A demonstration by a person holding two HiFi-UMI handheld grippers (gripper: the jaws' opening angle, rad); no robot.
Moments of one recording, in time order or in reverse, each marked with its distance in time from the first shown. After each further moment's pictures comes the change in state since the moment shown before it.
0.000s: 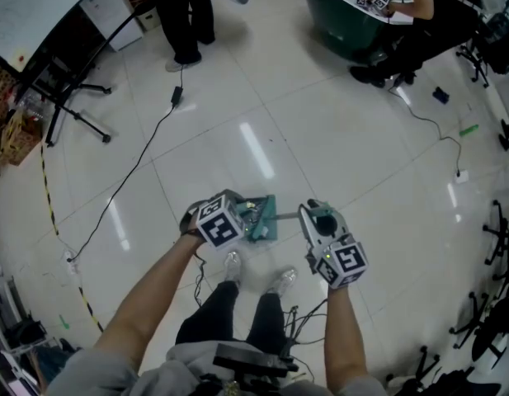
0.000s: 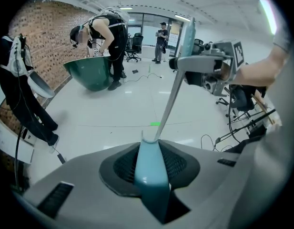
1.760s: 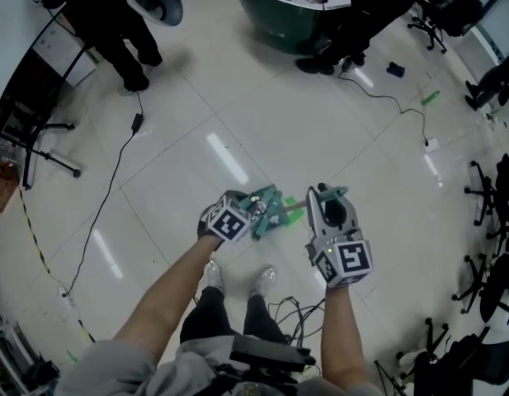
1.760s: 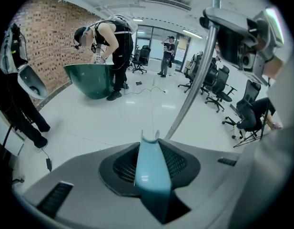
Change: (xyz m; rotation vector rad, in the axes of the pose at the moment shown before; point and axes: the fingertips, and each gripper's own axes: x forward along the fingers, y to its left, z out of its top) left arm 0.097 -0.043 0.124 -0.108 -0.177 0.001; right arm -0.115 -0.083 0.105 -0.083 -0.148 -0.347
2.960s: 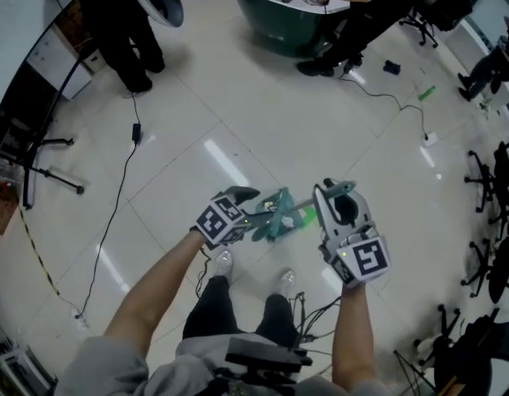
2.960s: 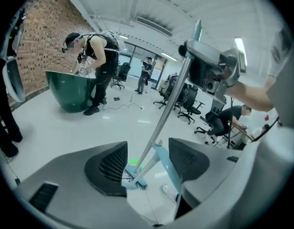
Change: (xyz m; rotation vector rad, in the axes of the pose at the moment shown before) left arm -0.085 0.040 0.010 0.103 -0.221 -0.324; right arm 0.049 0.089 0.036 -0.119 -0.038 0.066
